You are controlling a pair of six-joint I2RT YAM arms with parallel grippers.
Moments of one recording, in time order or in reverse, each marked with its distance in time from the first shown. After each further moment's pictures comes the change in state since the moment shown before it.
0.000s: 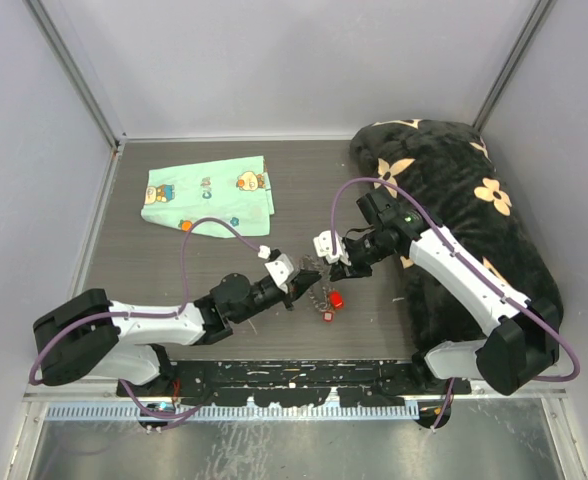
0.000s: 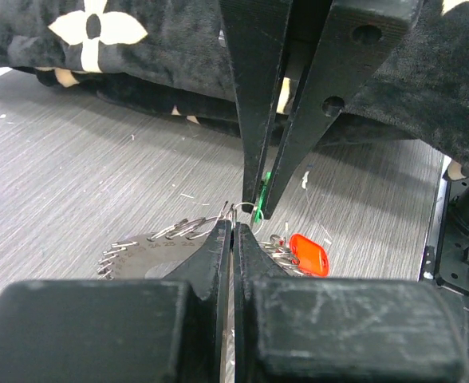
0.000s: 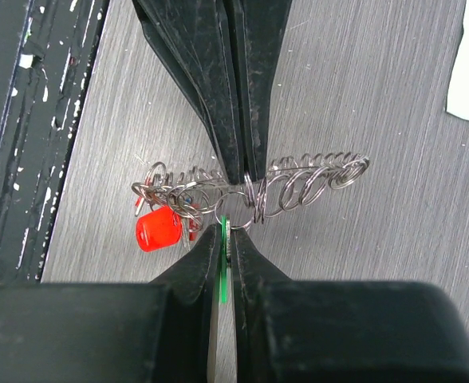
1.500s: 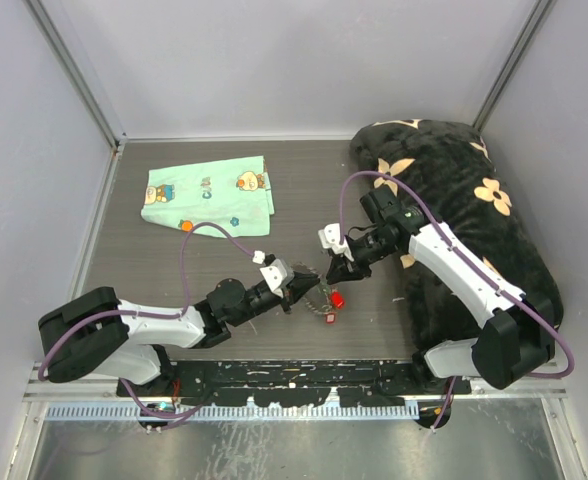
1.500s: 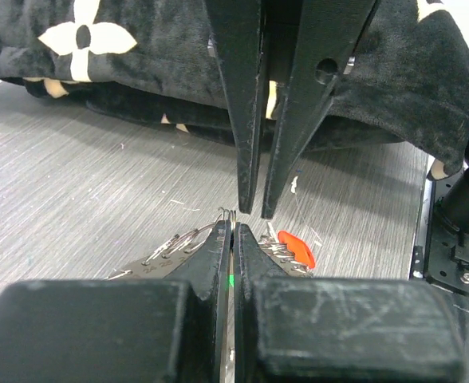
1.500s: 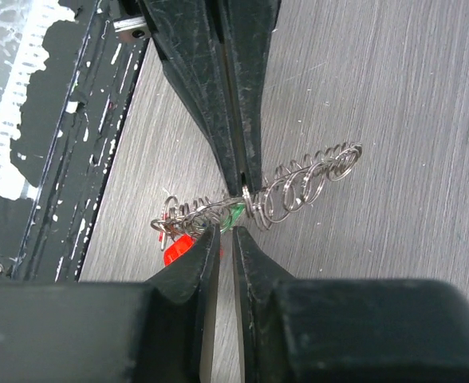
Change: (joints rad) left arm 0.000 0.035 -0.069 0.159 0.030 -0.006; right arm -0.048 0.033 -0.002 -0.035 -0.157 -0.008
